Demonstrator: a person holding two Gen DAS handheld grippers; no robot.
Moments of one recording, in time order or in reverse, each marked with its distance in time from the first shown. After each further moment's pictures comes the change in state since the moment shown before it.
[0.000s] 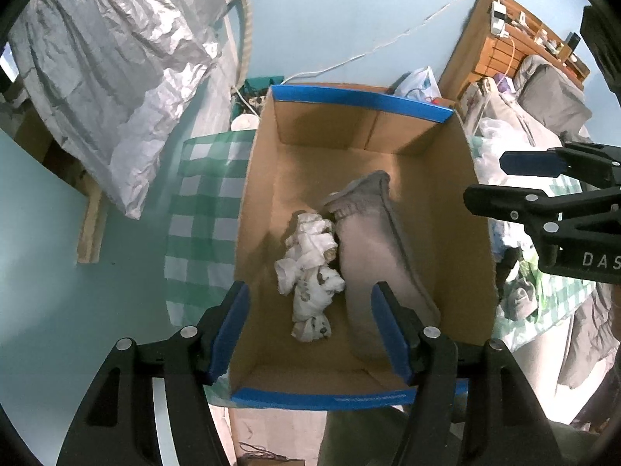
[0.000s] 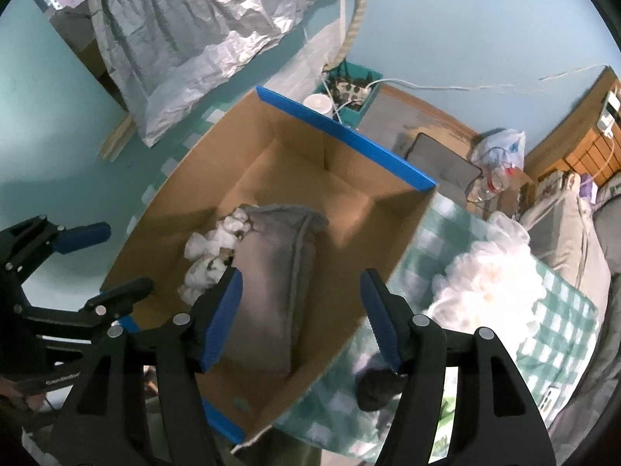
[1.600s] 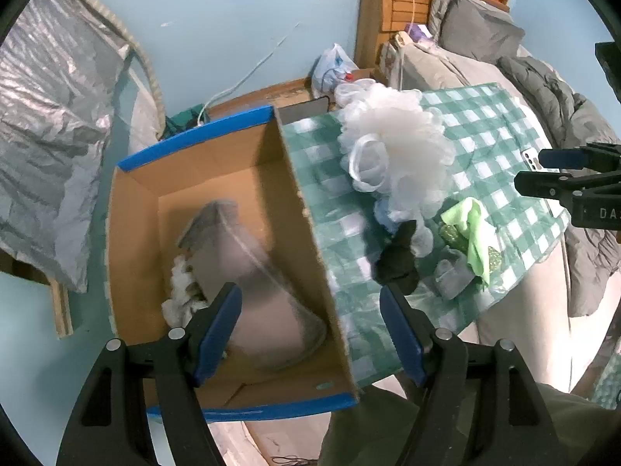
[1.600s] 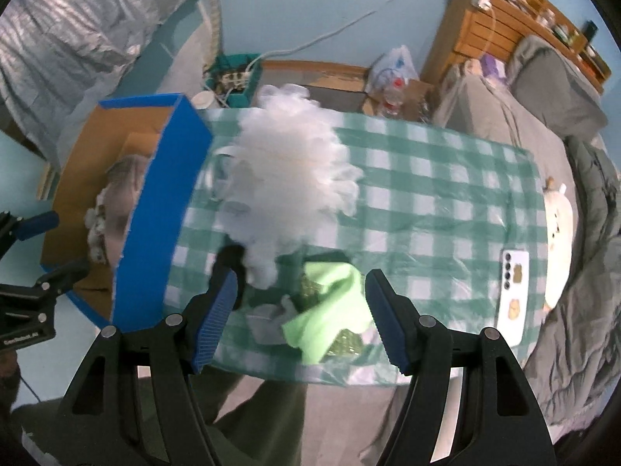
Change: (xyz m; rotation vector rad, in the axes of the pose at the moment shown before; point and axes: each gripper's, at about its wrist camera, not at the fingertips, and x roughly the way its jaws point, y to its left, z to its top) left arm -0.011 -0.158 -0.001 0.323 0.001 -0.054; right arm -0.073 -0.166 -0.154 0.377 0.011 -0.152
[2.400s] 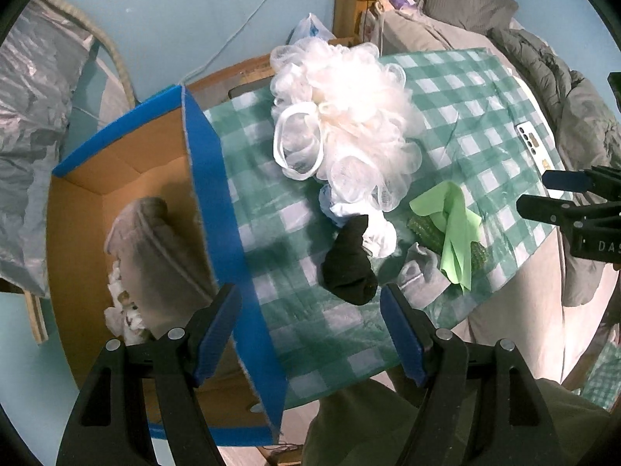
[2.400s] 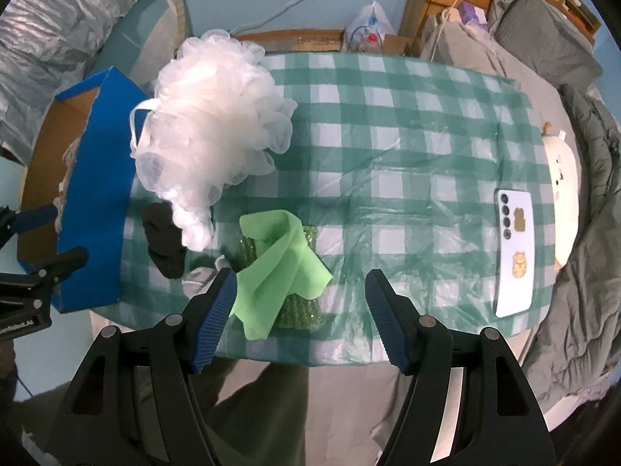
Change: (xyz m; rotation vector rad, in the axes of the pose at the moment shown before) left arm 0.055 -0.062 0.018 0.029 0.115 -0.028; right arm 0.044 -0.064 -0.037 0.094 0.099 0.023
